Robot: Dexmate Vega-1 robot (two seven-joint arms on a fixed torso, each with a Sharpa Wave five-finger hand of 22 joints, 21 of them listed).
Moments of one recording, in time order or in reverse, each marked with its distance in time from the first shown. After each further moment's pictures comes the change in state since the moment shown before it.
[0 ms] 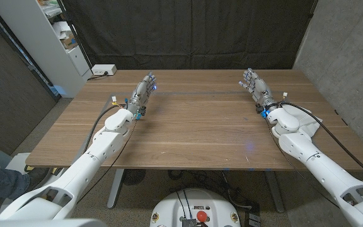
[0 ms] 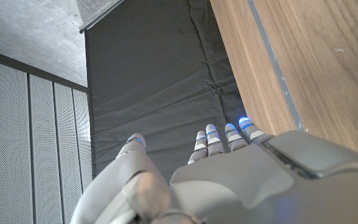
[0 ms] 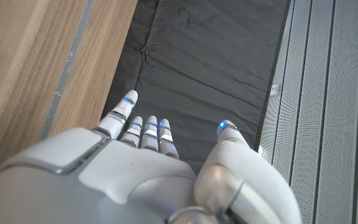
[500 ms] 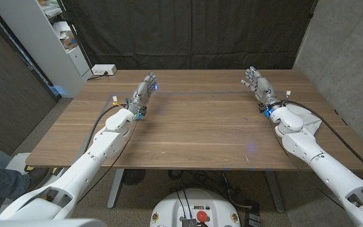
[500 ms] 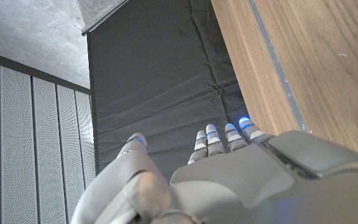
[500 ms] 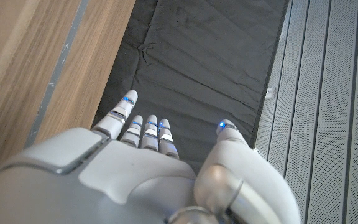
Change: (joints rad) left arm 0.000 -0.001 0.008 -0.003 0.000 -0.003 -0.002; left_hand 0.004 0.004 0.002 -0.007 0.000 0.002 0.002 0.000 0.000 0.000 0.000 0.000 0.000 0.000 0.000 0.000 0.000 0.000 0.000 -0.005 0.001; right arm -0.014 -0.026 0.013 -0.023 -0.009 0.014 0.000; right_hand 0.000 0.000 0.000 0.000 -0.008 0.000 0.007 0.000 0.000 0.005 0.005 0.000 0.000 0.000 0.000 0.000 -0.005 0.003 0.003 0.000 0.000
